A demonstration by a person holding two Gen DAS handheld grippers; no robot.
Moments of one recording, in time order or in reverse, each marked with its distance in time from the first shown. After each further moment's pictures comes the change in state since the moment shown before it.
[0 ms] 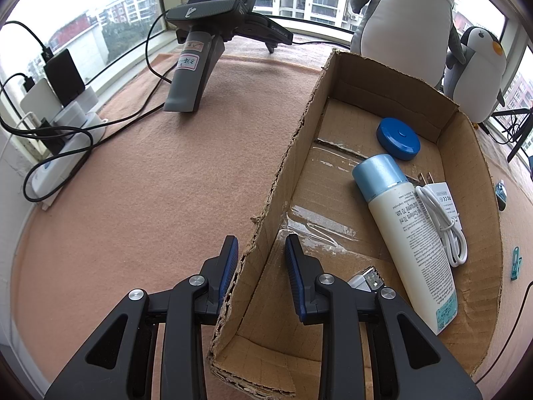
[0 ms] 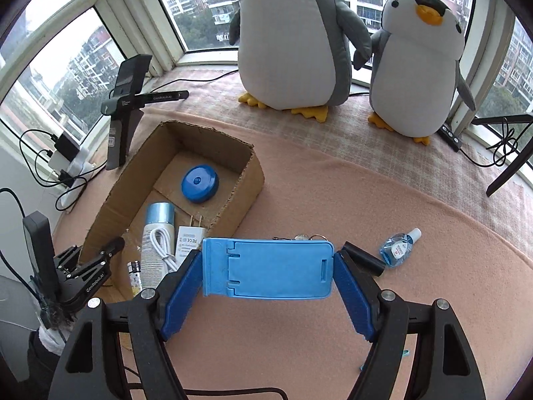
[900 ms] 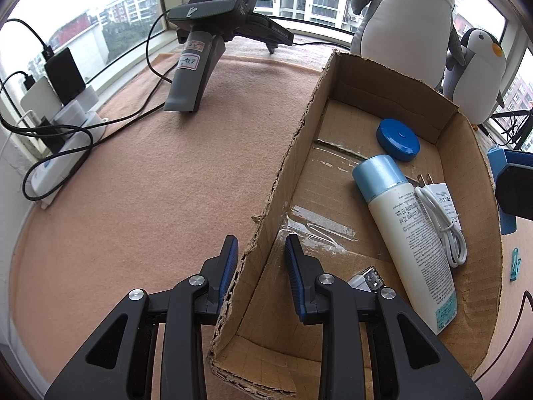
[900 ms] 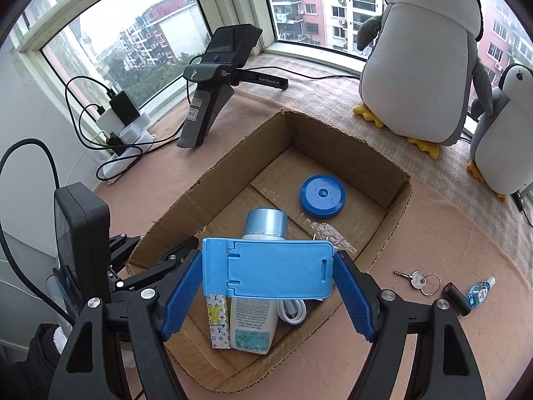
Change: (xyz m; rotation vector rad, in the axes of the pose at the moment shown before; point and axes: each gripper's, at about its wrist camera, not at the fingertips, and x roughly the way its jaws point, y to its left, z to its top) left arm 0.000 0.001 0.000 0.000 -0.001 -0.001; right arm 0.030 0.114 0.003 -0.222 -0.012 0.117
